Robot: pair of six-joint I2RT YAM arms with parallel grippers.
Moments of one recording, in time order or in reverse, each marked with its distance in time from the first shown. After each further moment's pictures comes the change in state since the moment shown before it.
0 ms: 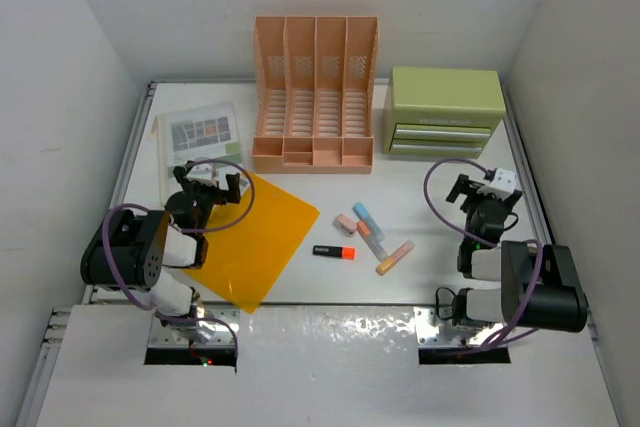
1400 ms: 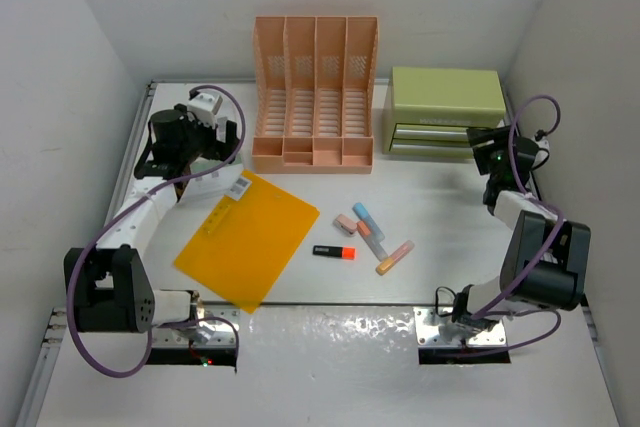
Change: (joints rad) left arm 0.028 -0.242 0.716 -1.308 0.174 0.143; right arm -0.175 0.116 0.570 -0.697 -0.380 0.944
